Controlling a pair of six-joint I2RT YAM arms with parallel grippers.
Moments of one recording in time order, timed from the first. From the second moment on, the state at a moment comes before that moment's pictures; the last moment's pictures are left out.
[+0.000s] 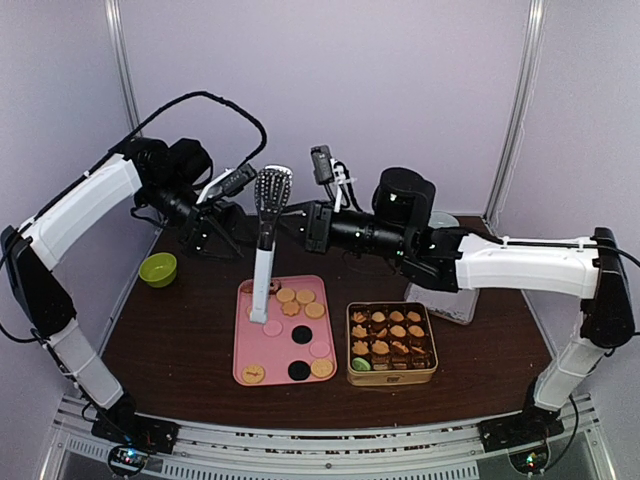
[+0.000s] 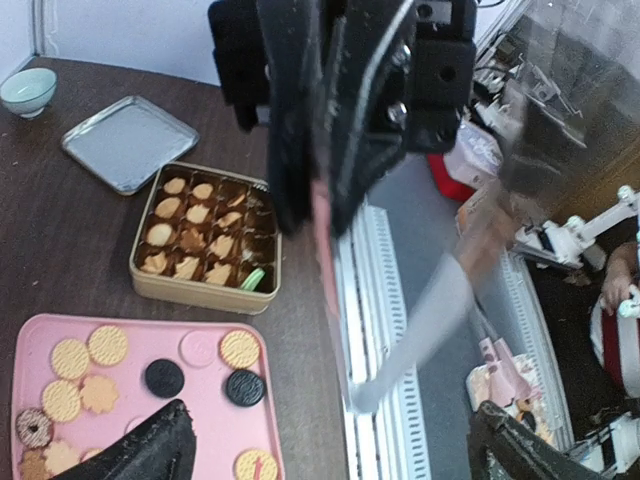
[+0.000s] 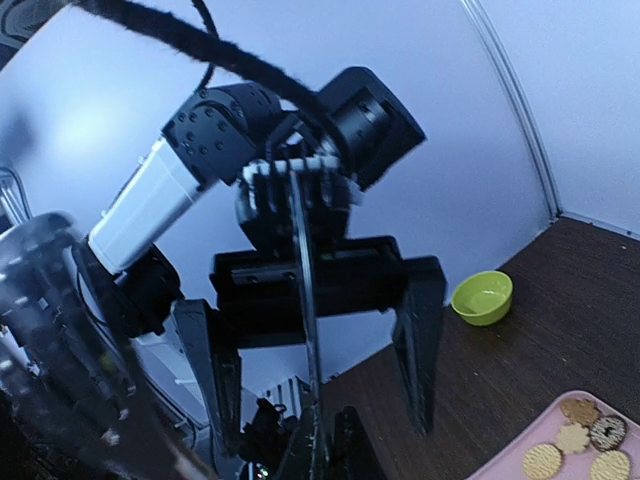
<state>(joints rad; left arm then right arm) -0.48 1.66 1.78 -1.44 1.12 0.79 1.00 1.66 1.32 0.48 -0.35 0.58</state>
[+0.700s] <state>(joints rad) -0.57 1.48 1.78 -1.54 0.65 1.06 1.11 1.92 1.87 -0.82 -0.06 0.07</state>
